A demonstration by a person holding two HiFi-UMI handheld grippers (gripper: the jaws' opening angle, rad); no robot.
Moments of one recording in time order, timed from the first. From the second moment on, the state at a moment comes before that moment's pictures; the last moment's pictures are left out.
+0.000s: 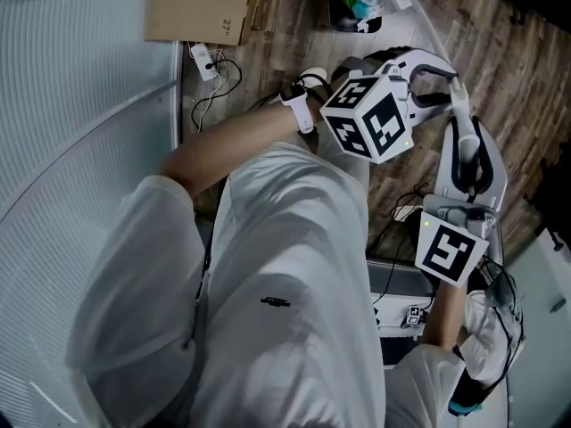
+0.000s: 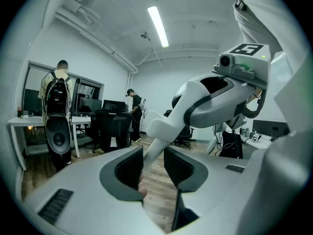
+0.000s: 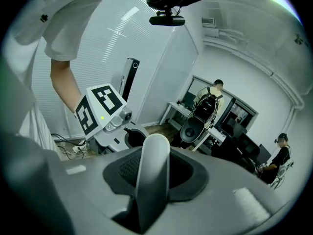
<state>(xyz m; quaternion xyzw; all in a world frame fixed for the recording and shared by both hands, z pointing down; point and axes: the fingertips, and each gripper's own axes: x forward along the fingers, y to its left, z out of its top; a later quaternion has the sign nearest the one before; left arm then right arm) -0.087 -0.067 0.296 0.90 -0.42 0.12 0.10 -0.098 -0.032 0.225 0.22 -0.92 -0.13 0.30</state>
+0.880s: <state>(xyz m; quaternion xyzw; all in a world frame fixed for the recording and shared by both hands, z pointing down) -0.116 -0.050 0.278 0.88 -0.46 0.10 0.10 -0.120 -0.009 0.214 0.16 -0.91 -0.20 0.33</state>
